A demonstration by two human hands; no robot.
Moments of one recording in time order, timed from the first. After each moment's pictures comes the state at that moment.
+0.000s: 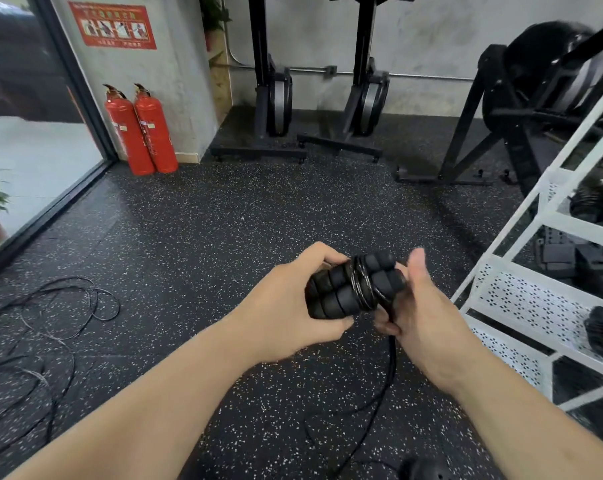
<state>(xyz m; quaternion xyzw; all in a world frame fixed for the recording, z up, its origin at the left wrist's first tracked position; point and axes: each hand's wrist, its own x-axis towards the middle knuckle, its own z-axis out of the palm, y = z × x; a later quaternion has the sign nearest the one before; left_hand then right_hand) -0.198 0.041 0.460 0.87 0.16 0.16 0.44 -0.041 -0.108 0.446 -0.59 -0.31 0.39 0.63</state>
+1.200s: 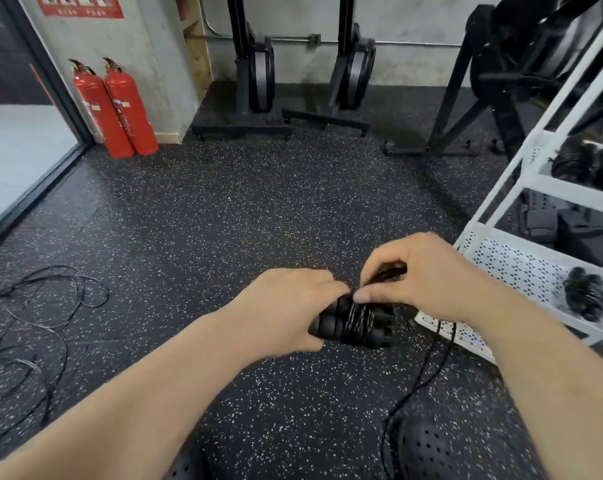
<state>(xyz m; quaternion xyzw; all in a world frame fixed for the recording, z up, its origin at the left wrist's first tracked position) -0.184 0.028 0.435 1.00 0.02 0.01 0.05 -0.001 -0.128 0.477 -0.78 -0.54 0.21 0.25</state>
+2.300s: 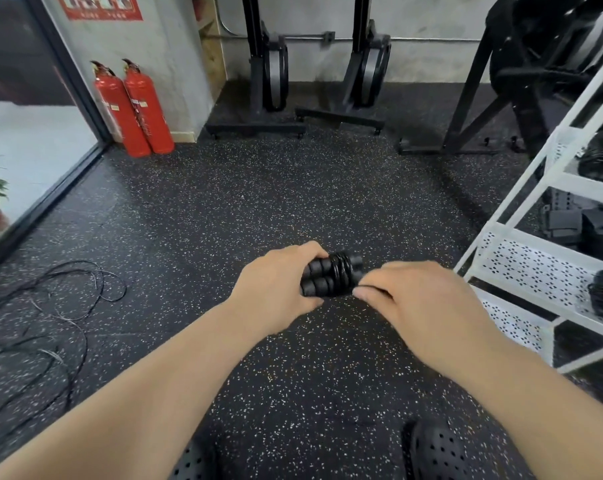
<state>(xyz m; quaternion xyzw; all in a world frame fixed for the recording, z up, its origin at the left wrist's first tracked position) -0.187 0.055 0.418 0.94 0.25 0.07 0.20 -0.055 -0.131 0.462 -0.83 -0.56 -0.02 0.07</state>
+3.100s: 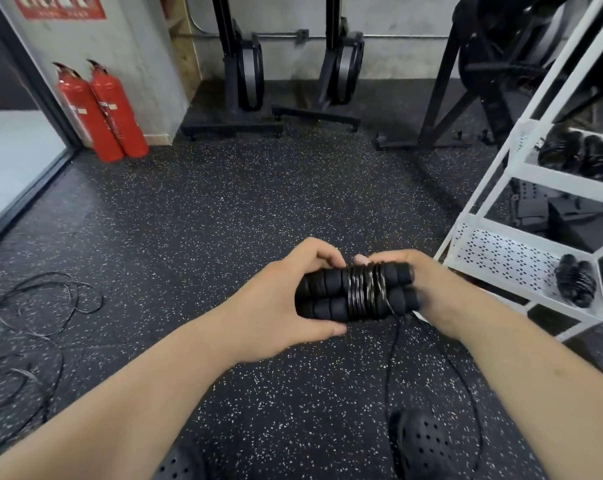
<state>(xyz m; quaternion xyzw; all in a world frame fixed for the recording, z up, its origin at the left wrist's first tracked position) -0.198 0.014 0.456 0.88 0.11 0.06 0.46 0.002 -0.135 0.435 -0.73 -0.33 0.40 0.45</state>
